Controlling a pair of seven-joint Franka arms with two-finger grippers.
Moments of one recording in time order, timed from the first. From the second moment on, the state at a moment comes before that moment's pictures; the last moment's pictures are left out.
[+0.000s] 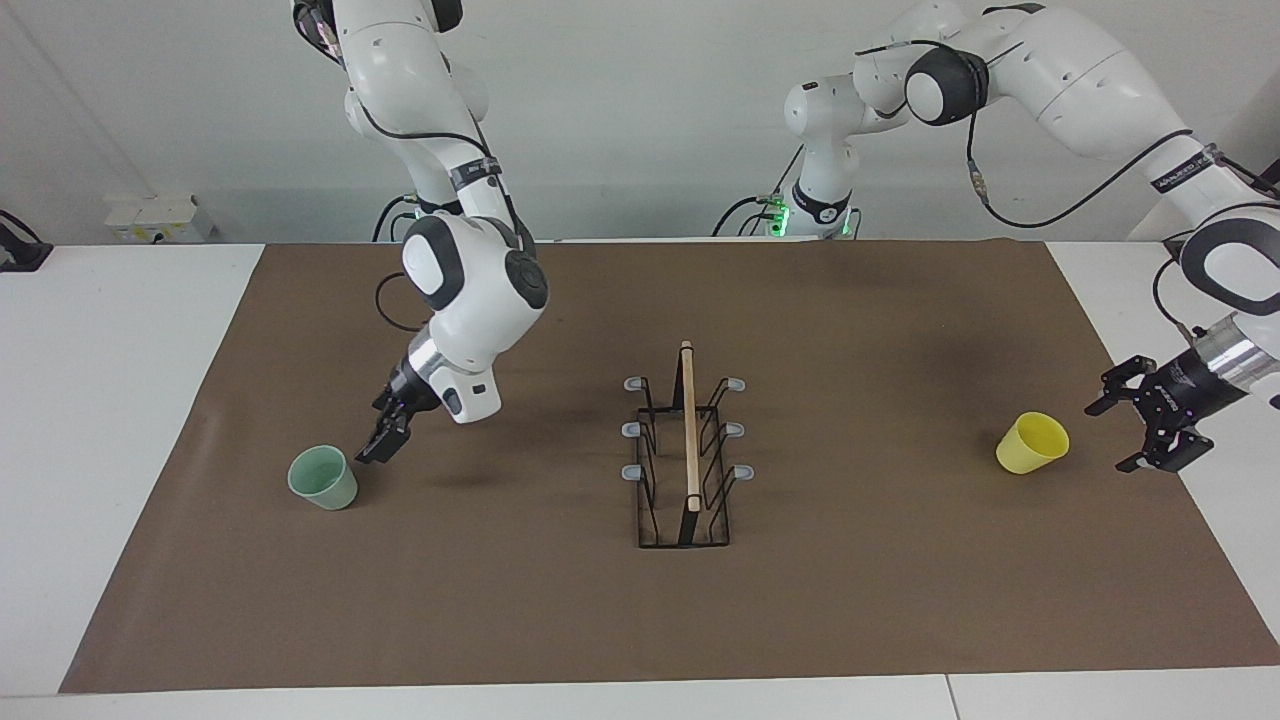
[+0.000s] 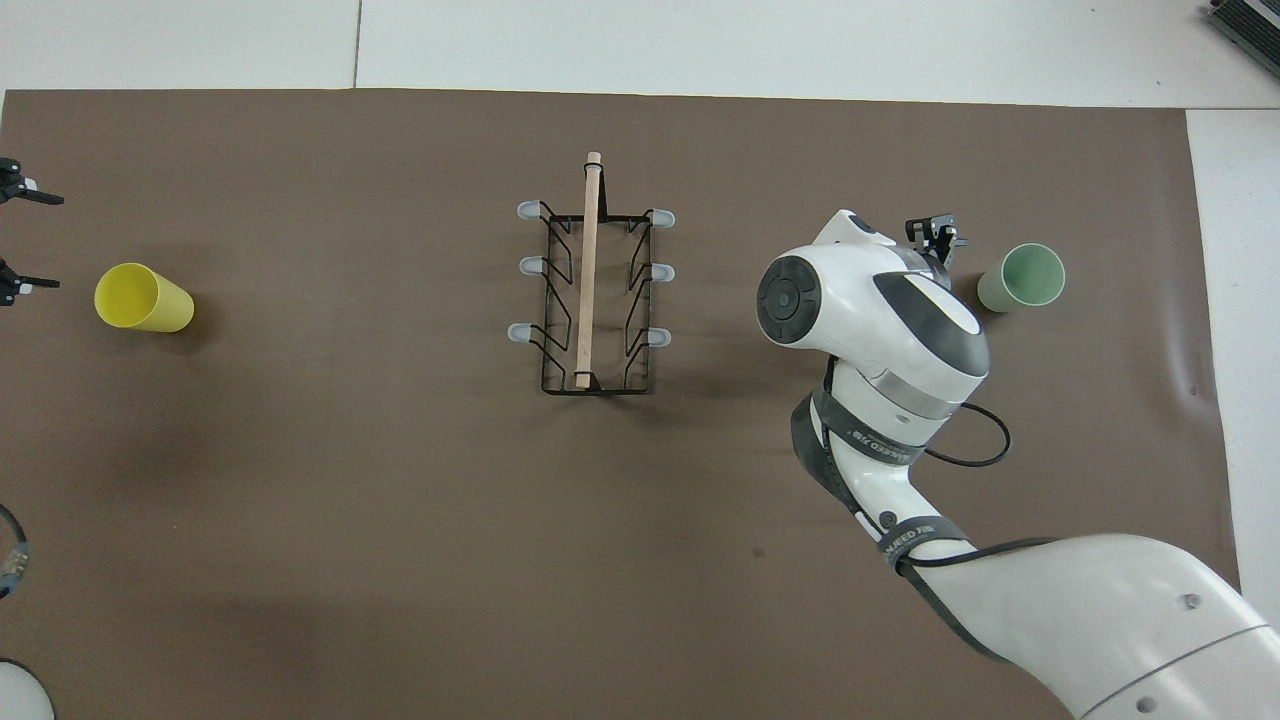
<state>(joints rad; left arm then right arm) 0.13 0.67 0.36 -1.25 -0.56 1.80 -0.99 0.29 0.44 0.05 -1.78 -0.98 1.92 -0.68</state>
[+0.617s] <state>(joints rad) 0.14 0.70 0.36 -1.34 -0.60 1.85 -1.07 0.23 0.51 0.04 -1.86 -1.18 2.03 -0.58</state>
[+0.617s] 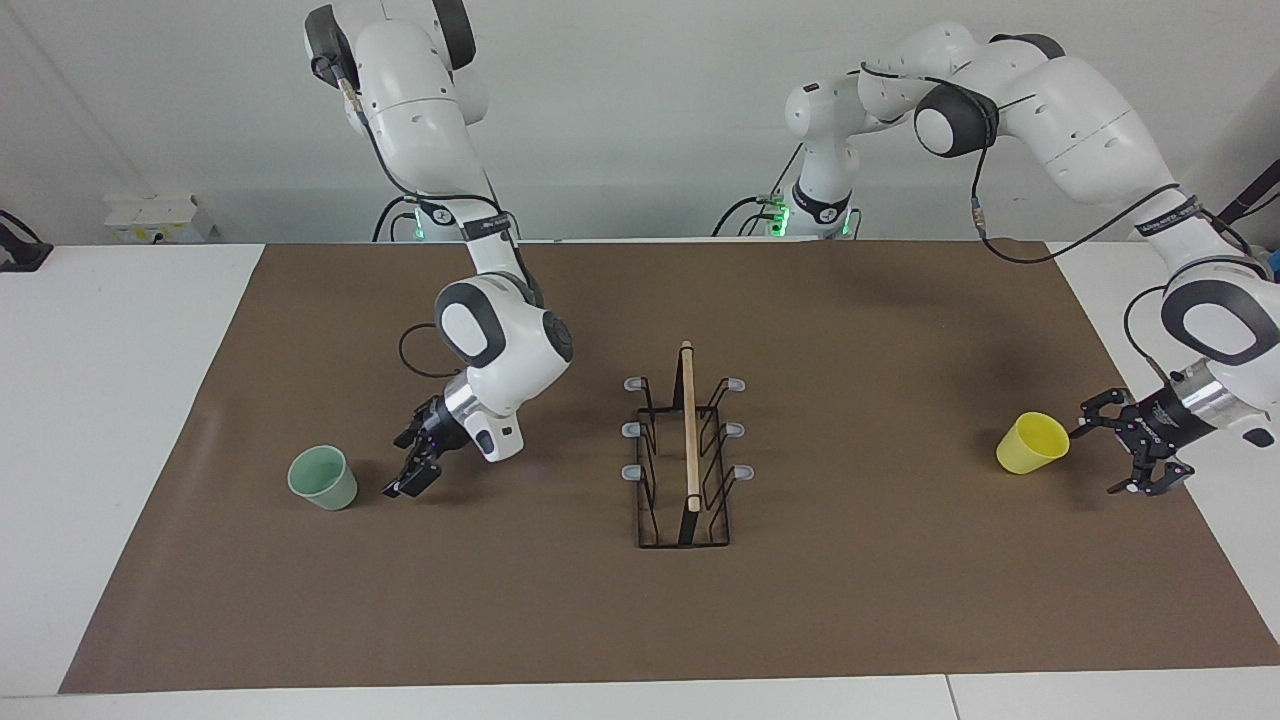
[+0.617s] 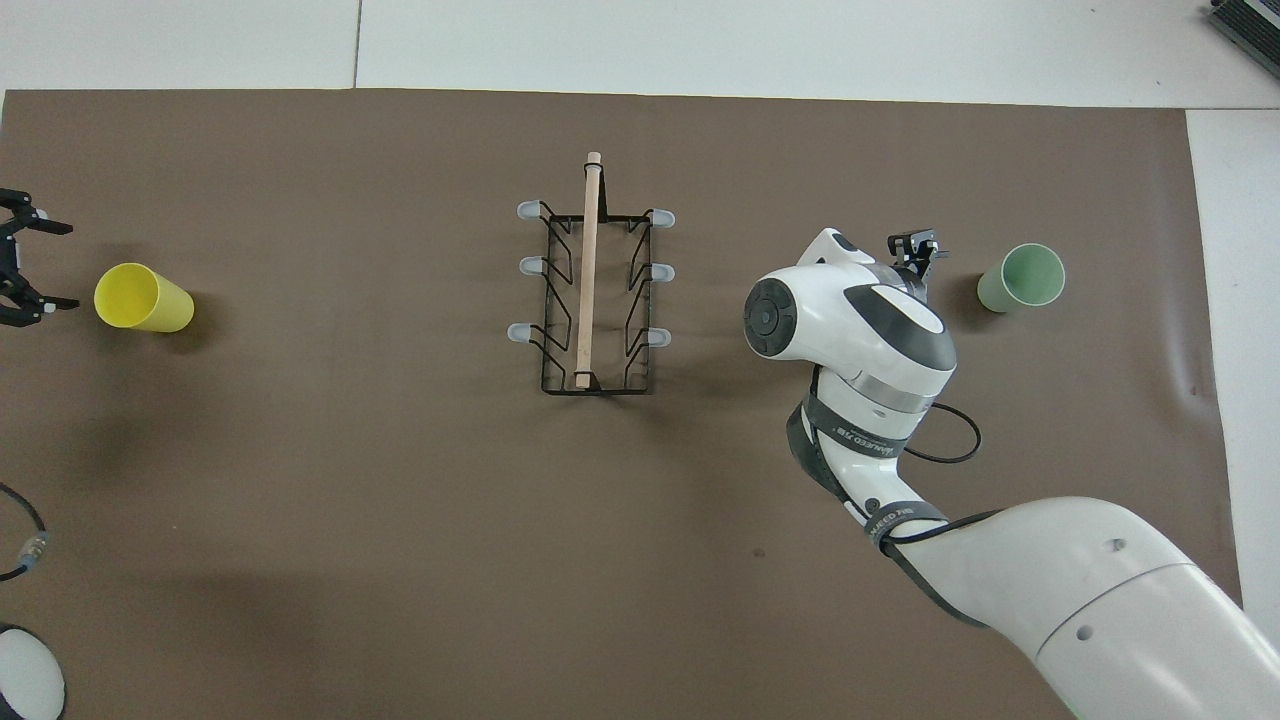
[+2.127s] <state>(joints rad) 0.11 0.54 0.35 -1.82 -1.17 2.08 -0.99 0.08 0.50 0.04 -1.97 -1.50 2.17 -0.58</state>
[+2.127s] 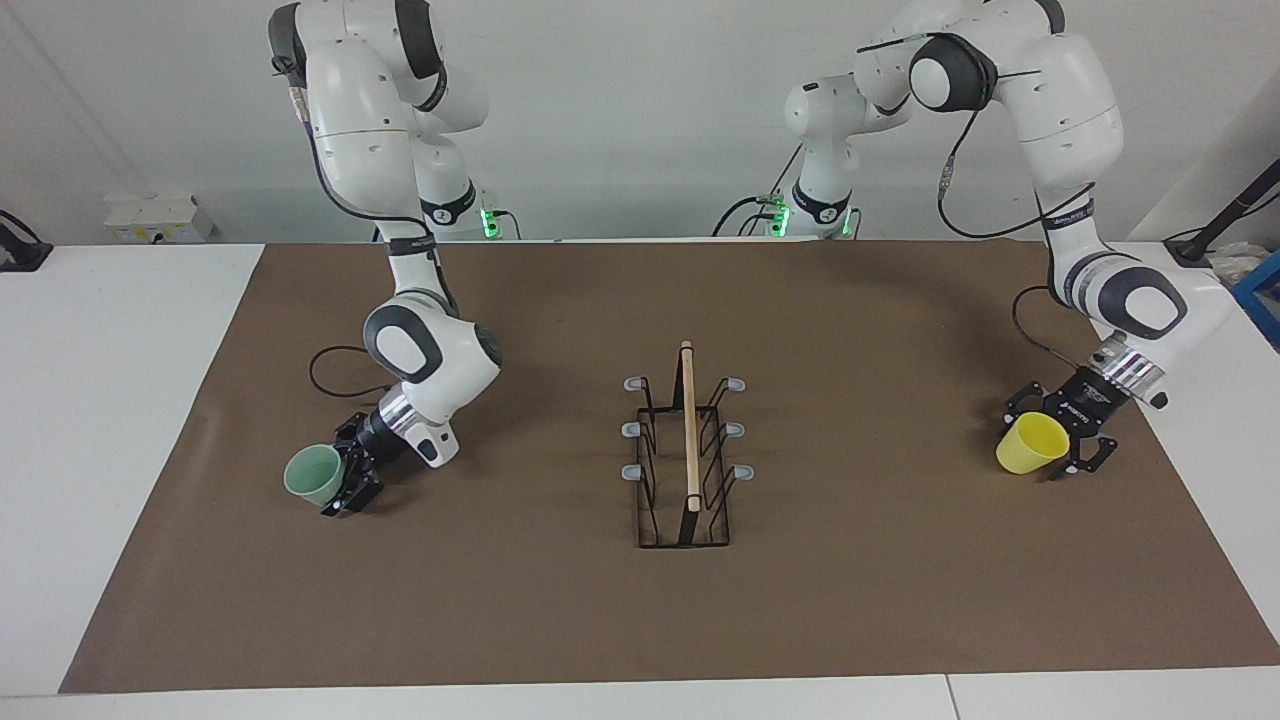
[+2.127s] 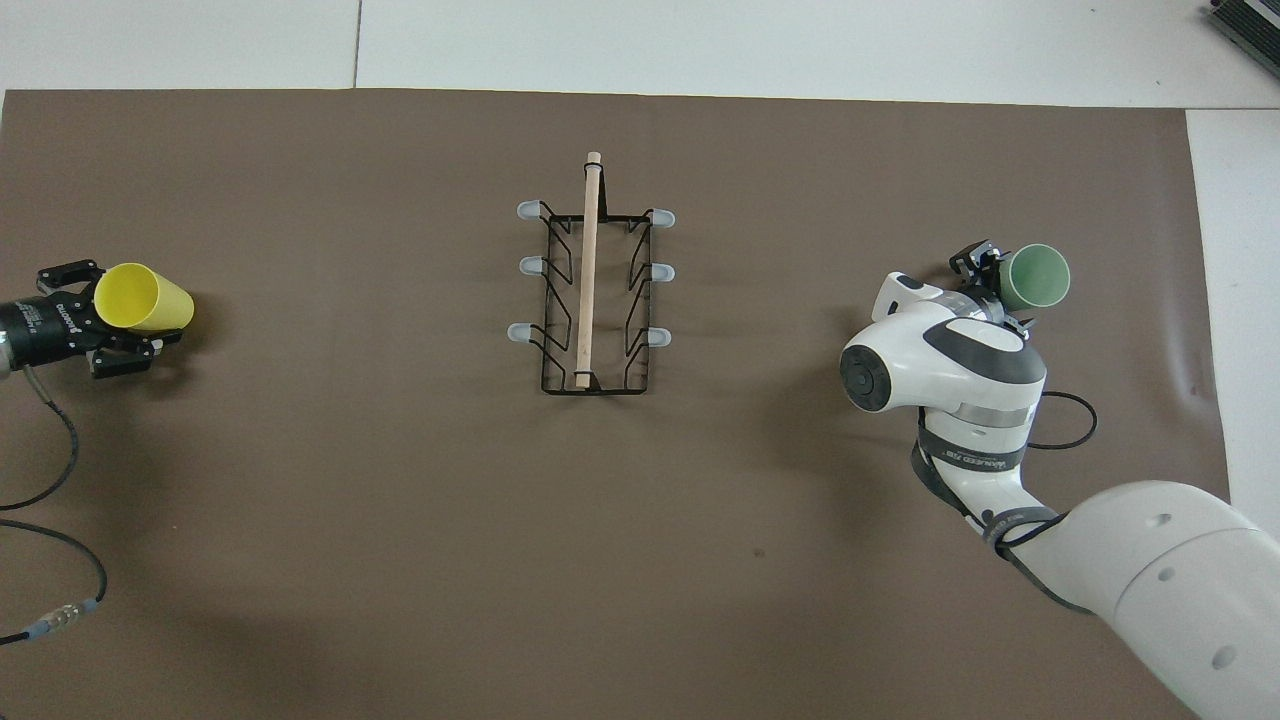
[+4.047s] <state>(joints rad) -0.05 0.35 0.33 -1.70 -0.88 2.17 -0.94 0.11 0.19 0.13 -1.93 -0.25 2.34 -0.70</state>
